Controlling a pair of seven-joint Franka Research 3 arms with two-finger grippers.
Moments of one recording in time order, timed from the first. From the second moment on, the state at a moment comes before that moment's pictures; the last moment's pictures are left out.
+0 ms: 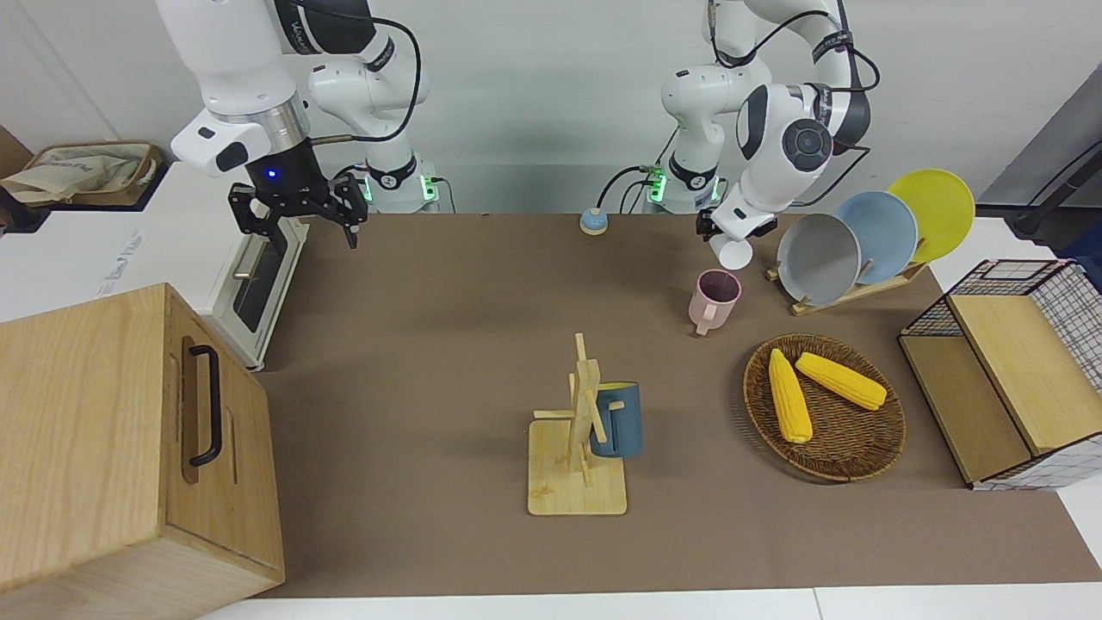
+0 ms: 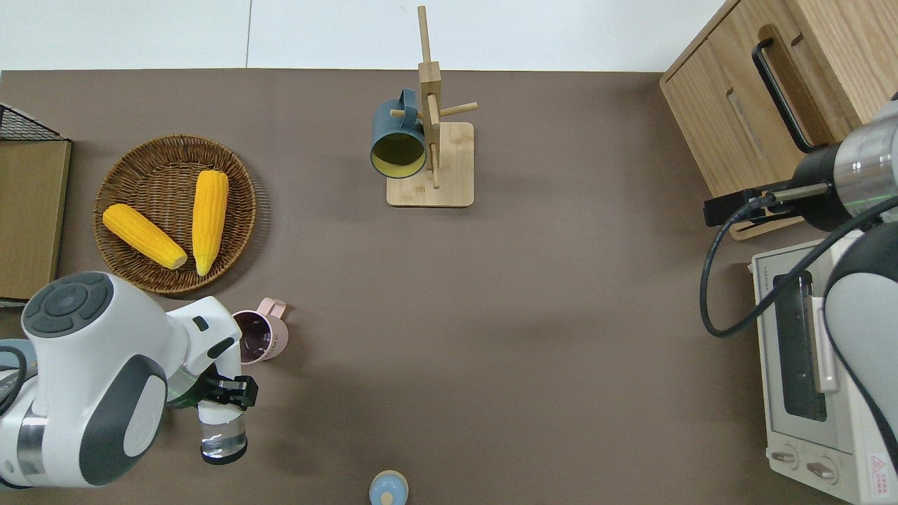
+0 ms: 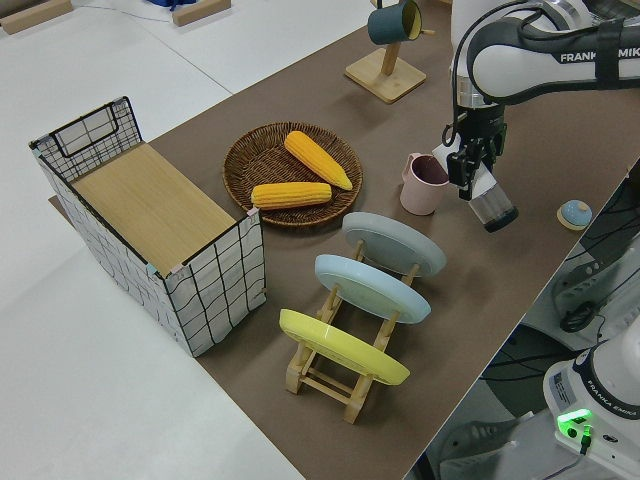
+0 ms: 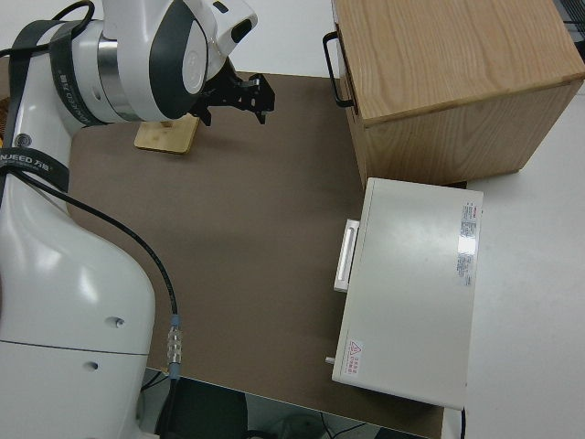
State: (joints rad) left arm 0.17 -0.19 -0.31 -2.28 -0.08 1.73 0.00; right arm 0.17 0.09 -0.09 -1.47 0.01 1.64 -0.03
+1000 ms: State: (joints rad) left arm 0.17 -0.16 -0.33 -2.26 -0.07 1.71 -0.04; right arm 0.17 0.09 -0.09 -1.47 0.01 1.64 -0.03
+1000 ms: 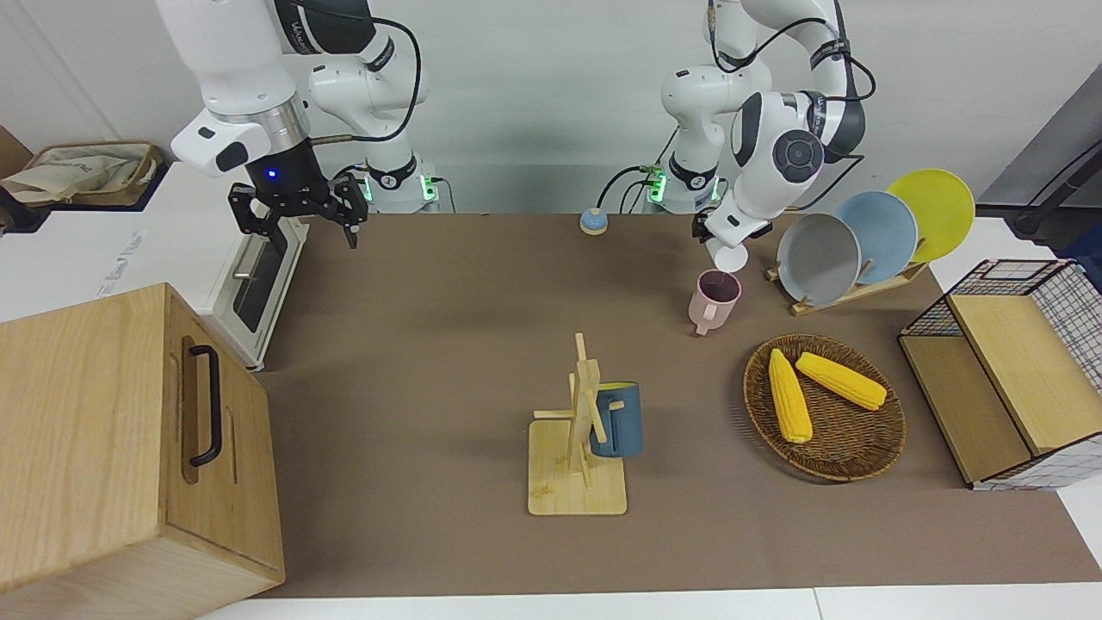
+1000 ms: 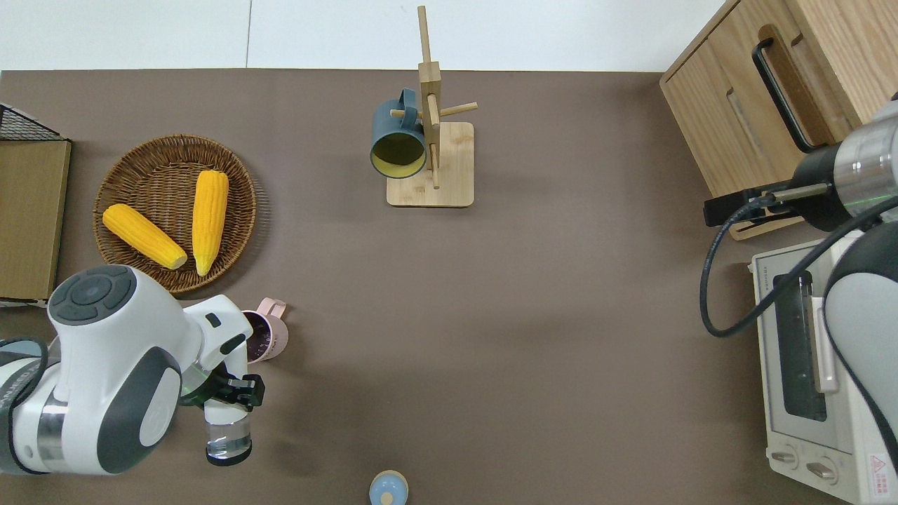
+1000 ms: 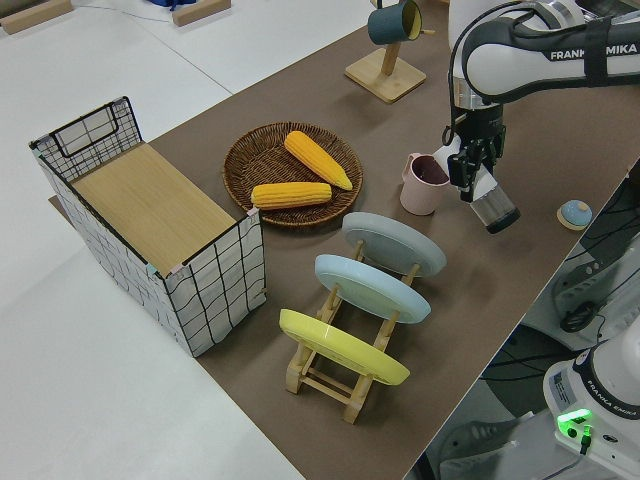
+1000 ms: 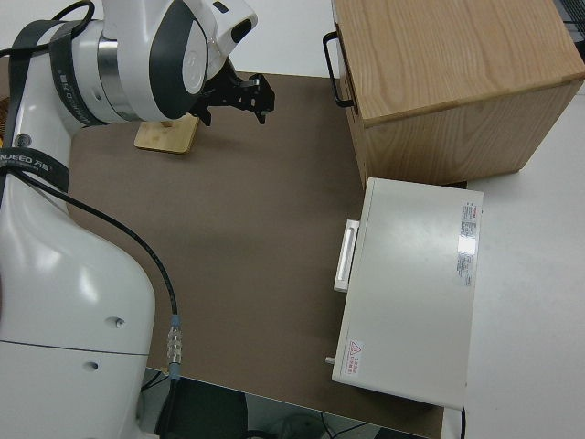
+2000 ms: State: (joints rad) left arm 0.17 -0.16 -0.33 -2.26 -0.06 1.67 -0.06; right arm 0.17 0.09 -0.09 -1.47 0.01 1.64 -0.03
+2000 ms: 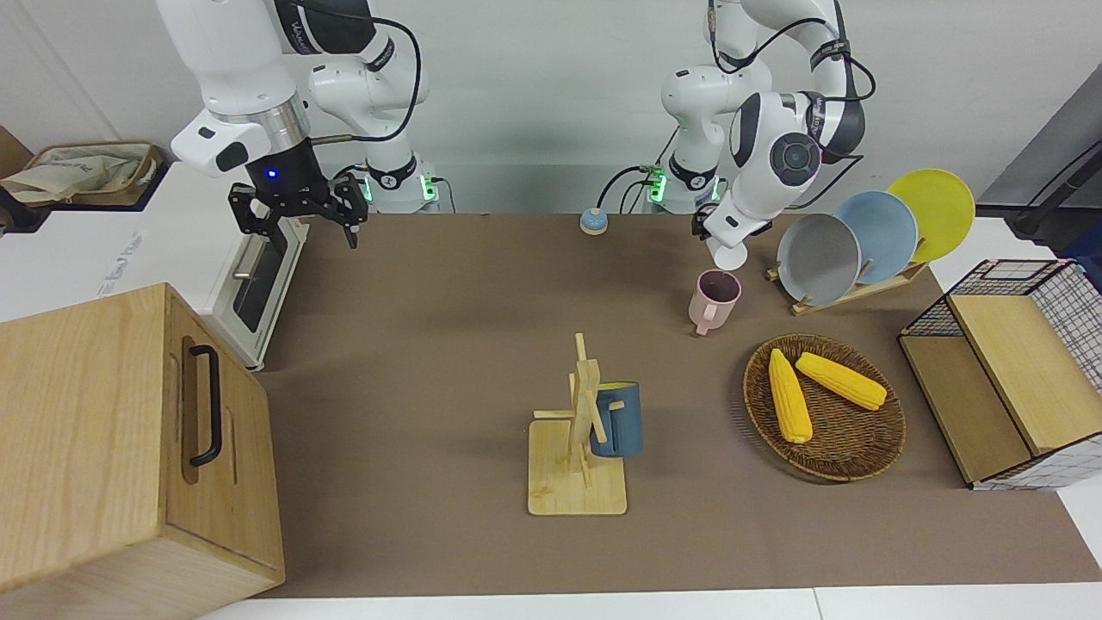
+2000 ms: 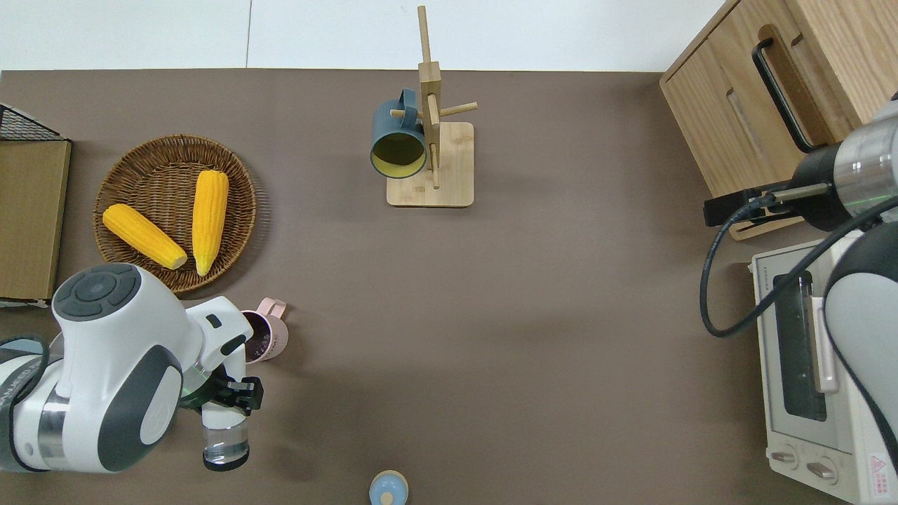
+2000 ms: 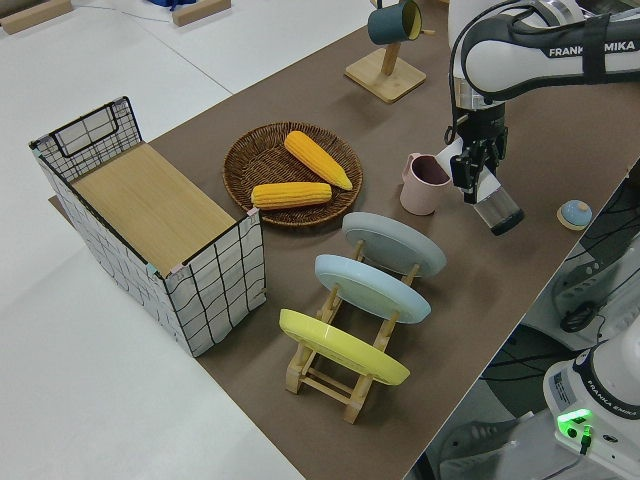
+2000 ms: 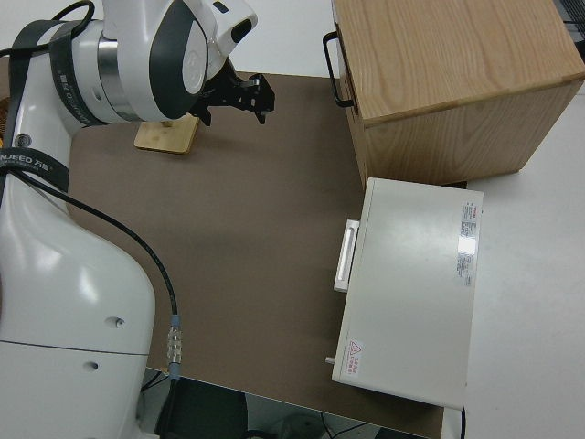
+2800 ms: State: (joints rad) left arm 0.16 -0.35 -0.33 -2.38 -0.10 1.80 -0.06; right arm 0.17 0.09 -0.09 -1.47 0.01 1.64 -0.03
